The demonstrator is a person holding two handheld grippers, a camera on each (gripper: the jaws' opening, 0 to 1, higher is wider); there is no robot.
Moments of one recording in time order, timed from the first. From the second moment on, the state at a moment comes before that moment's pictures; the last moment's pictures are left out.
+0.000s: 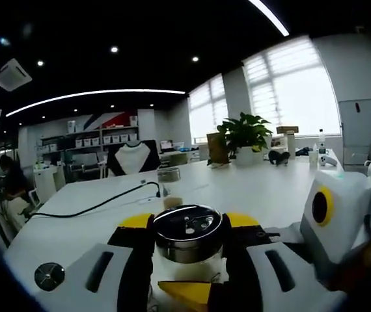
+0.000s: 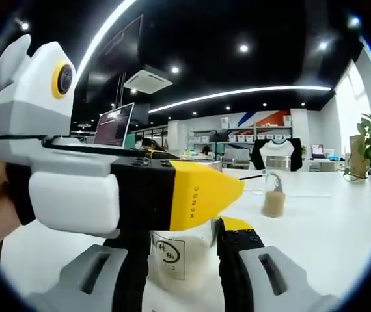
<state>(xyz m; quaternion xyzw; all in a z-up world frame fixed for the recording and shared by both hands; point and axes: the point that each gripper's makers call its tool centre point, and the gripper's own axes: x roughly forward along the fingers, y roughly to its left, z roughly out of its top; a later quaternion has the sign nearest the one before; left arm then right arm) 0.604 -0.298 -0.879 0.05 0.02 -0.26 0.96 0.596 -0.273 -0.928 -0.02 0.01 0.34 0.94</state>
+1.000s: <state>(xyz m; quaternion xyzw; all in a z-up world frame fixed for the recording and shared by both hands) 0.602 -0.292 -0.871 0.06 0.02 -0.26 0.96 0.594 -0.283 -0.918 0.00 0.01 0.33 0.95</state>
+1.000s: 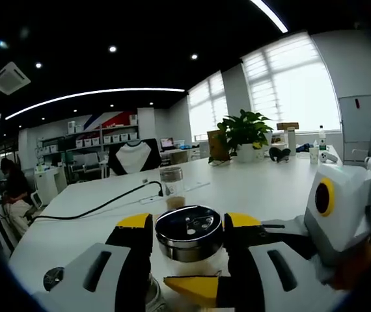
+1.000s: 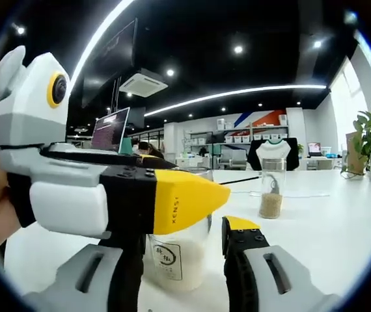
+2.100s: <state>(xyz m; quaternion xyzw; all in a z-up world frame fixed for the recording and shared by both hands) 0.553 -0.294 -0.862 0.07 0.01 -0.24 0.97 0.551 -0.360 -0.904 0.02 0.00 0.28 0.96</state>
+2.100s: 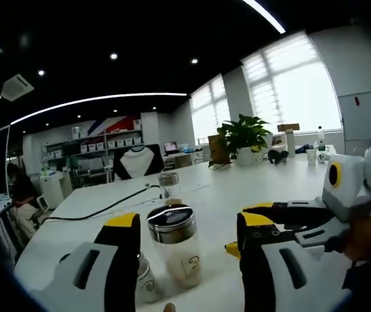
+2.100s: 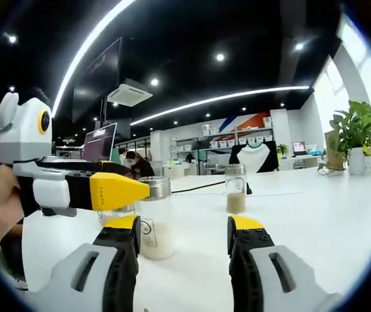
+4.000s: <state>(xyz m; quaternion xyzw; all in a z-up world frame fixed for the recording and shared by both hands) 0.564 -0.291 -0.844 0.07 0.00 -0.27 0.96 0.580 -0.398 -0.879 0.02 -0.02 0.26 0.96</state>
